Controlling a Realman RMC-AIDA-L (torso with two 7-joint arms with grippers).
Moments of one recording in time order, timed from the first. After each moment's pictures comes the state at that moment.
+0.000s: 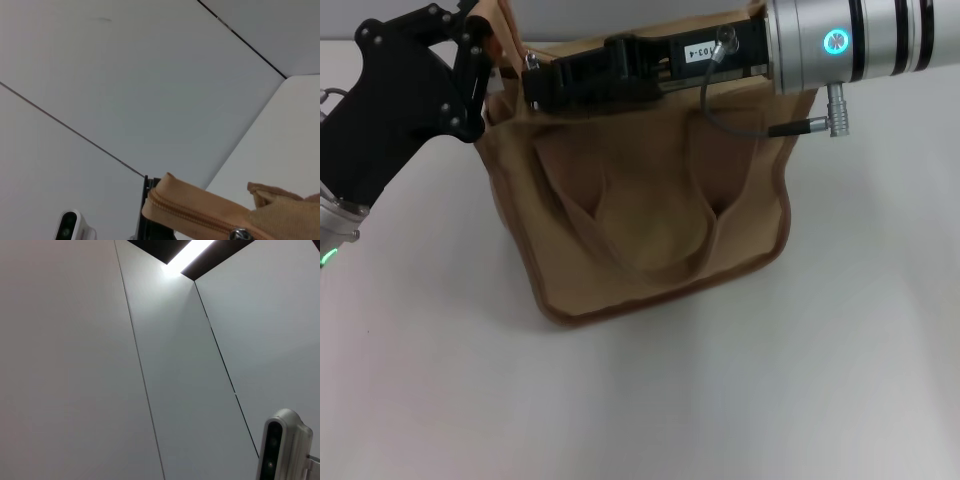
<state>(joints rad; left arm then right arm) -0.51 -2.08 0.48 0.18 1.43 1.84 -0.44 1.00 2.08 -0.99 -0.53 -1.77 -1.47 2.28</state>
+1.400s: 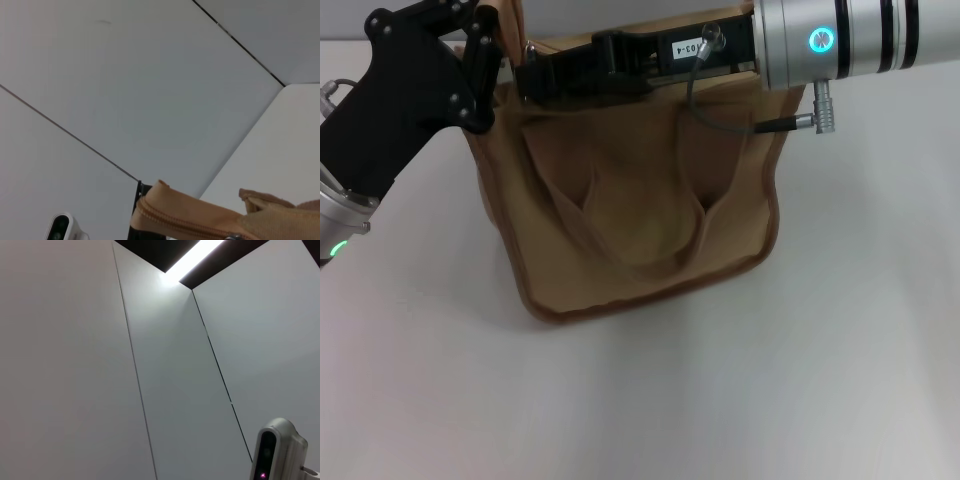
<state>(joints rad) -0.54 -2.08 0.47 0.16 1.43 1.85 -0.44 1.00 2.08 -1.03 -0.54 -1.74 -1.42 2.26</state>
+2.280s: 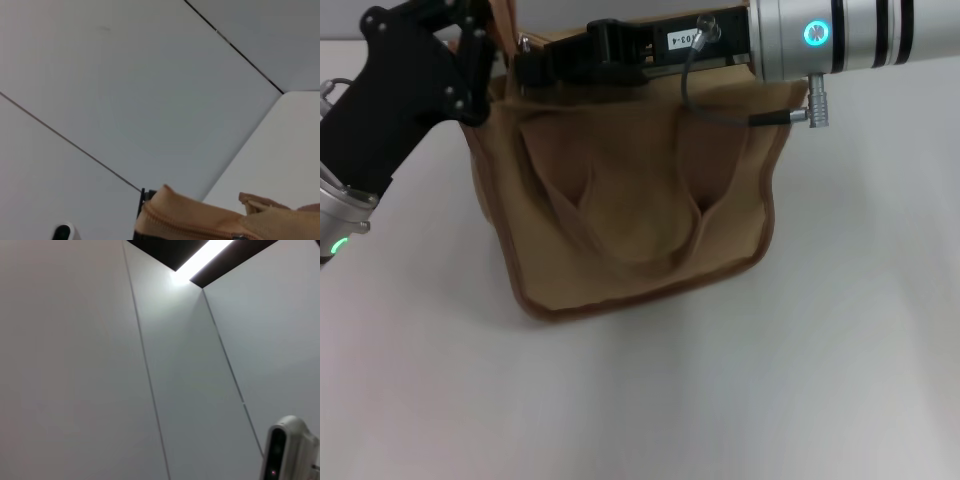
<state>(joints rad) -0.54 -2.08 0.45 0.14 1.42 1.84 -0.44 1.01 2.09 -1.03 -0.53 -1.72 -1.40 2.26</state>
